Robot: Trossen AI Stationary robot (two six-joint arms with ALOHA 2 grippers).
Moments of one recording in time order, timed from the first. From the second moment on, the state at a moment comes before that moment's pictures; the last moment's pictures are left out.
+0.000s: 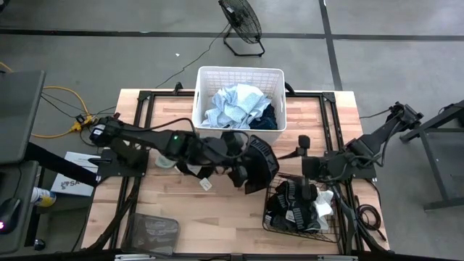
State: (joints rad) left arm -0.27 1.66 1.74 -0.47 -0.36 -0.60; right arm 0.60 1.02 0.98 -0.35 0.61 0.02
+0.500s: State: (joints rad) left arm -0.18 1.67 1.74 -0.35 -0.25 -0.74; right arm 0.52 1.05 0.98 -0.19 0.74 -0.43
